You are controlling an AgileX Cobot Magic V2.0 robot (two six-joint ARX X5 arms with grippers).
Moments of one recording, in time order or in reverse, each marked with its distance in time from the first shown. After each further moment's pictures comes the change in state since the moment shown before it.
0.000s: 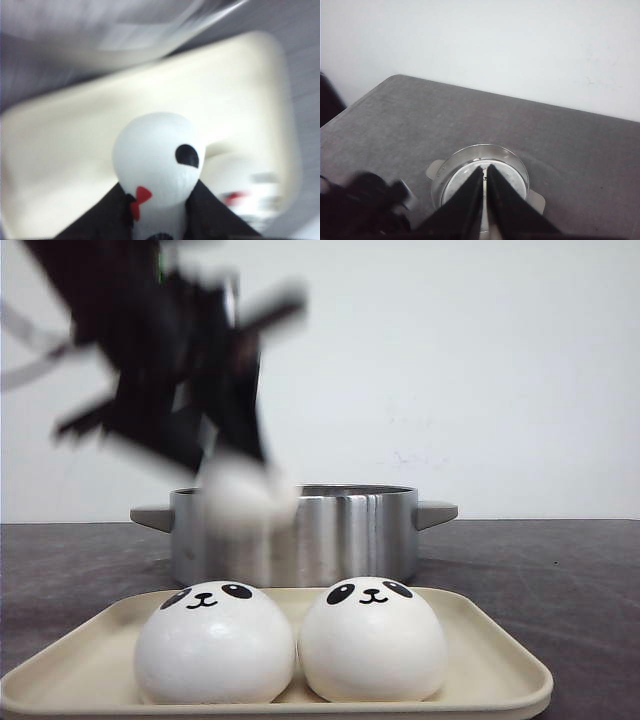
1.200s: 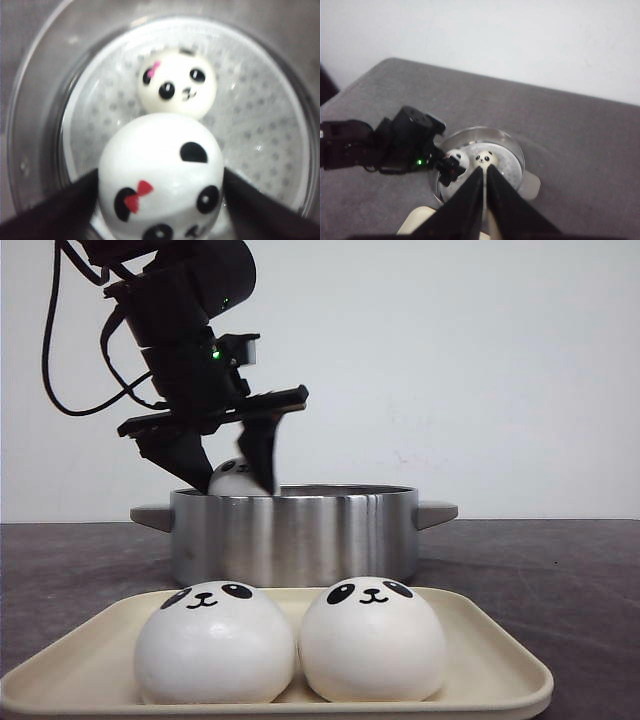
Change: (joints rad) left arm 0.213 0.417 0.297 0.095 -0.194 0.233; right arm 0.000 0.000 0.000 -0.080 0.000 0.020
